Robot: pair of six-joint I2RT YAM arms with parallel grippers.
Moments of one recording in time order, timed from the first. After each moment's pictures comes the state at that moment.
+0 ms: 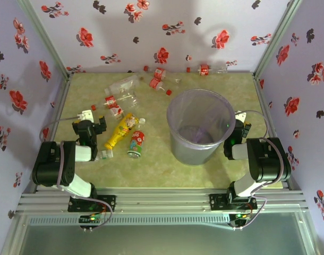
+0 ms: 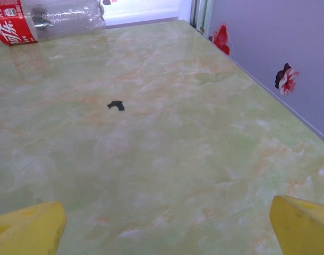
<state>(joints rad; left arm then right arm) -0.03 1.54 0.36 0.83 -0.28 -0.04 0.05 1.57 0.36 0.82 0.36 0.12</state>
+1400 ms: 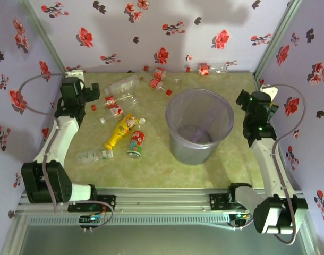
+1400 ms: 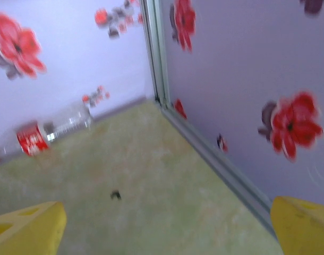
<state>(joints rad) -0.03 1.39 1.14 -0.19 -0.19 0.01 -0.02 1.03 0.92 -0.31 0.39 0.28</state>
